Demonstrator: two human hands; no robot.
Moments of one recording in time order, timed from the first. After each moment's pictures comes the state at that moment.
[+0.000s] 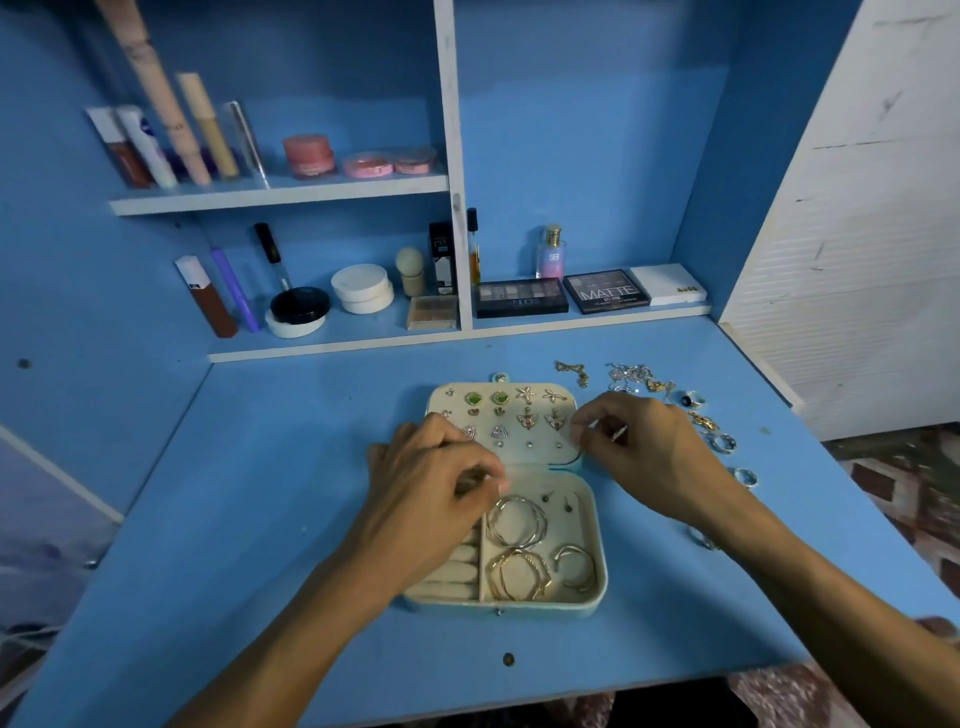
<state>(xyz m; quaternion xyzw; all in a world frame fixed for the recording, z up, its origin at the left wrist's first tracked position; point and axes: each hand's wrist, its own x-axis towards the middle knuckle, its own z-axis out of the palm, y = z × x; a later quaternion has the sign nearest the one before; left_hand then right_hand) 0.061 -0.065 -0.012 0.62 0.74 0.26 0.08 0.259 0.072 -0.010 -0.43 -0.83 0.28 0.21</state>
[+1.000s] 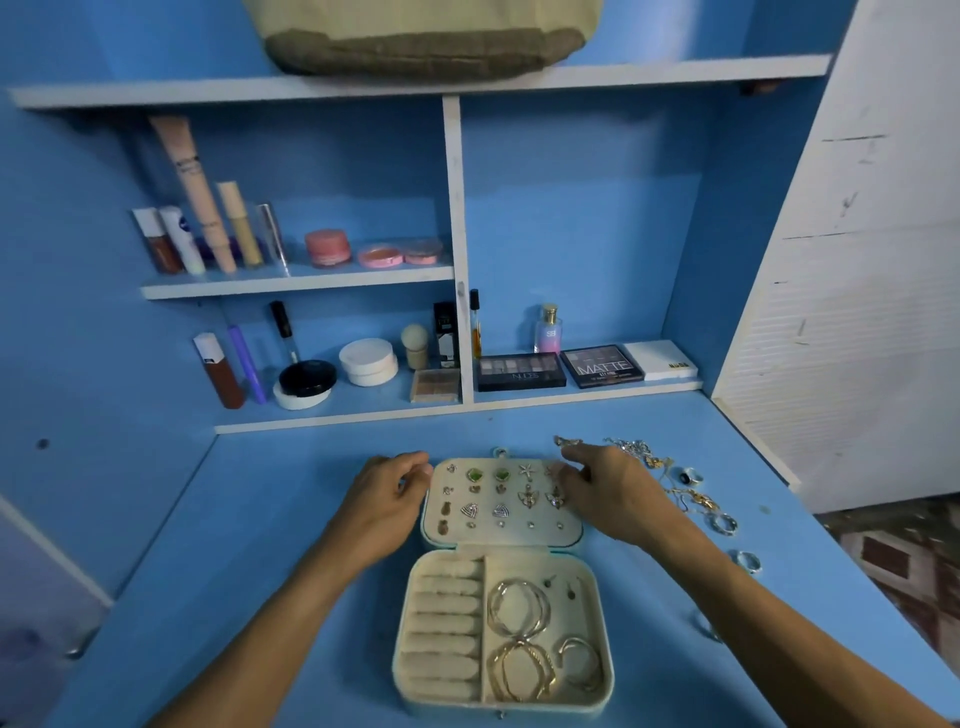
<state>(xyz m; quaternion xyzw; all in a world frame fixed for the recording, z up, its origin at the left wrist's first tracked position) -0.001 -0.017 -0.012 0.49 0.78 0.34 0.22 0.220 0.102 -0.006 -0.49 -0.81 0.30 0.14</state>
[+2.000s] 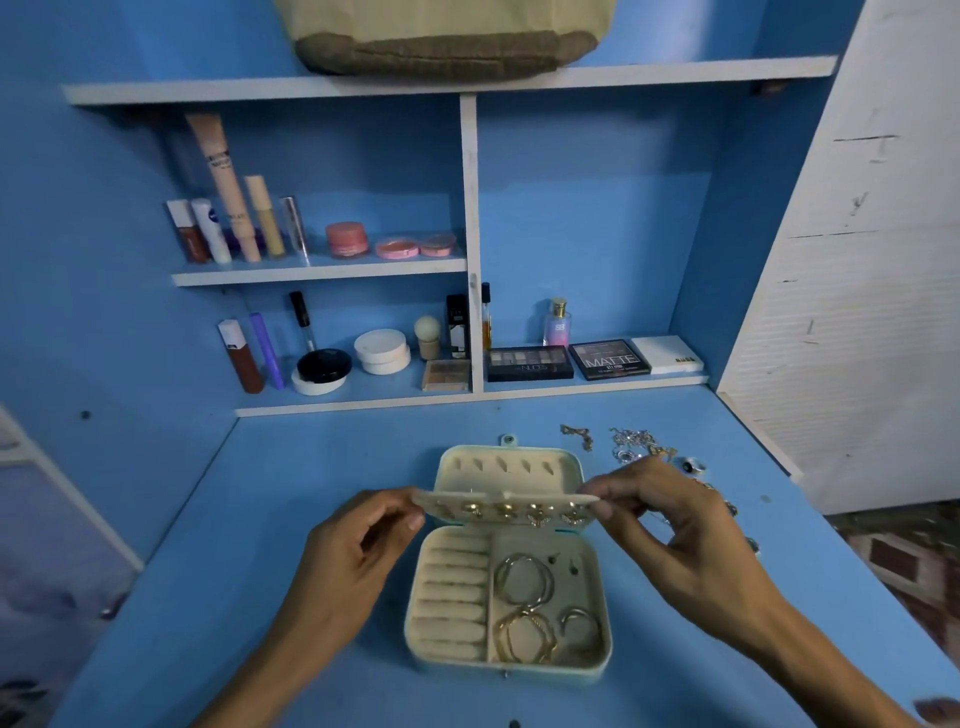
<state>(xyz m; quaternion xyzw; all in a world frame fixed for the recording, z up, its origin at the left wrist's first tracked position) 0.012 -0.100 -0.028 0.52 0.67 0.51 0.14 0.281 0.038 -0.002 -0.25 -0.81 0.33 0.41</state>
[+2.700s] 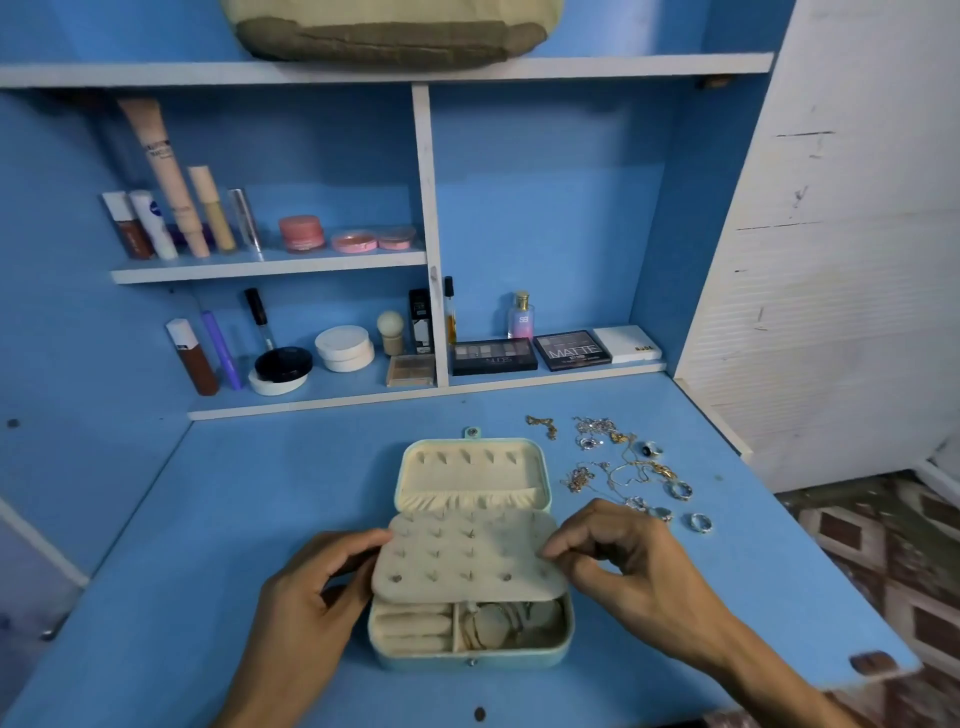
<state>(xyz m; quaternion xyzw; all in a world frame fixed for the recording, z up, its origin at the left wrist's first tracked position) 0.024 -0.123 -0.057 0.51 0.68 0.51 0.12 0.290 0.019 -0.026 -0.29 -0.78 0.45 0.32</state>
